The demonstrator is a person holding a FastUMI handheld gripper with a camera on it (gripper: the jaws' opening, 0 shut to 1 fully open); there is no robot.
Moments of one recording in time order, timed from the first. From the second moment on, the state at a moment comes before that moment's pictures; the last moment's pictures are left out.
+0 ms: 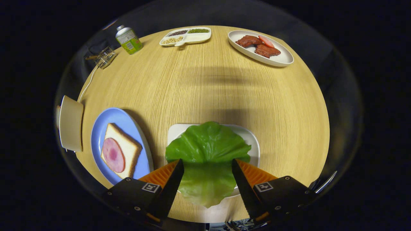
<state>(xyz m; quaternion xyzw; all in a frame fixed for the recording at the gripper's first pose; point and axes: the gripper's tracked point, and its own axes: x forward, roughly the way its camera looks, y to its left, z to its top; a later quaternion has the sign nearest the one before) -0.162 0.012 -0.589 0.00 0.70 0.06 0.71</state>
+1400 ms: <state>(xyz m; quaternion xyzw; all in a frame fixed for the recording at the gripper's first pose) -0.163 0.020 -0.566 0.04 0.70 0.01 0.71</state>
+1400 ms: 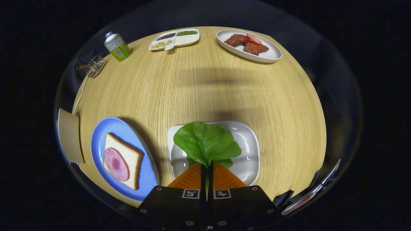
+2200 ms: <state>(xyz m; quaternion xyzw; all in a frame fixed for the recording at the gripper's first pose) -0.155 0.112 -0.489 0.10 0.66 0.12 0.74</state>
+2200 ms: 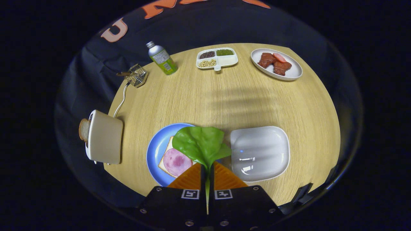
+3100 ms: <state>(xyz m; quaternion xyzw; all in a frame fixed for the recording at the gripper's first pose) -0.163 0.190 -0.495 0.04 0.65 0.21 0.73</state>
